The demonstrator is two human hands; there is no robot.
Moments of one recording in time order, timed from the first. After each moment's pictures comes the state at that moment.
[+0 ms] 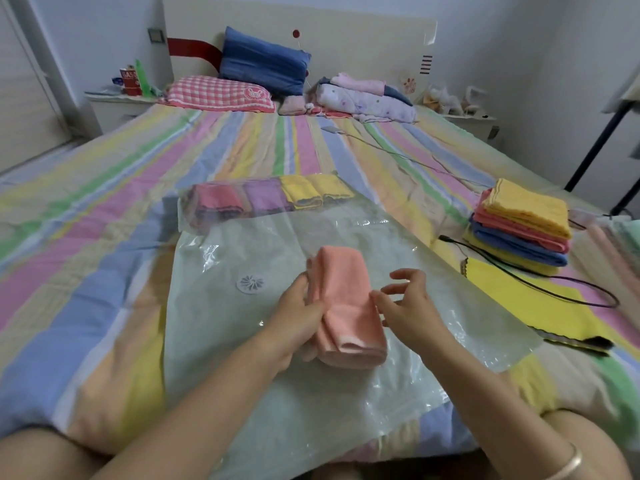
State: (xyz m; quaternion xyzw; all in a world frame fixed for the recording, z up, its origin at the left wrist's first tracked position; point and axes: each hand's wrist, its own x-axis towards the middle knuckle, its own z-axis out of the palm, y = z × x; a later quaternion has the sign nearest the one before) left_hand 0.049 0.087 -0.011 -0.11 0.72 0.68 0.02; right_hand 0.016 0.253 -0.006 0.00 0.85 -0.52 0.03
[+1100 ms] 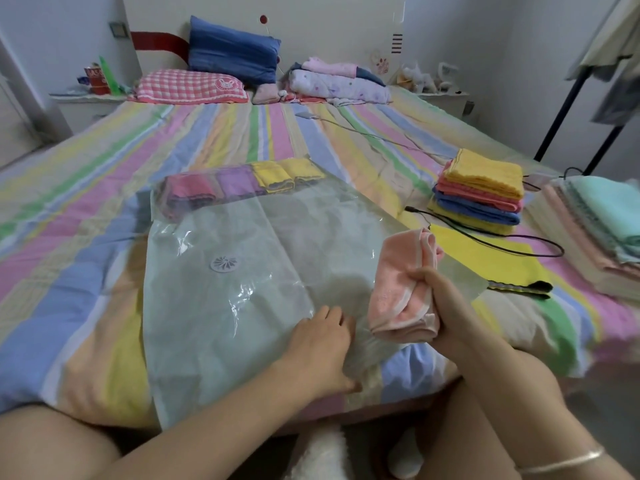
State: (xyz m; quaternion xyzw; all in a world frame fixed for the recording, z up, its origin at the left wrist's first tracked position) left_hand 0.100 0.160 -0.037 0.18 0.98 0.01 0.03; right_hand 0.058 0.335 0.001 0.12 0.57 -0.79 0.19
